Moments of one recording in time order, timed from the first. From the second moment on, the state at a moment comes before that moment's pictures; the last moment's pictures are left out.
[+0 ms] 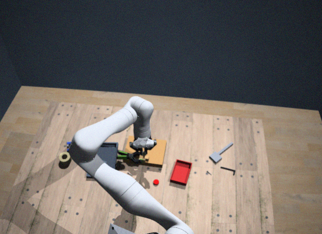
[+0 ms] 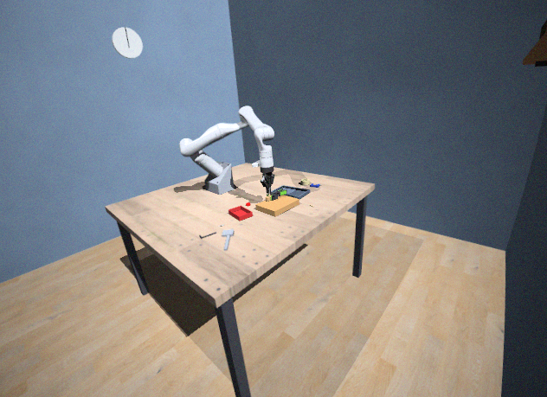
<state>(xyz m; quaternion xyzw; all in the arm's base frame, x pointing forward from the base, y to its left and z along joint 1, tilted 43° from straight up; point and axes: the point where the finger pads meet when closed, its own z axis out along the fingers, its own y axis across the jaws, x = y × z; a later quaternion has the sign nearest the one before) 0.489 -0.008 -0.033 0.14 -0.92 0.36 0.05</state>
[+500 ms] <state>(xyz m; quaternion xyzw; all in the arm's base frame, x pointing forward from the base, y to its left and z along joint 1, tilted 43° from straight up) 0.489 -0.008 -0.033 0.17 -0.92 0.36 0.06</state>
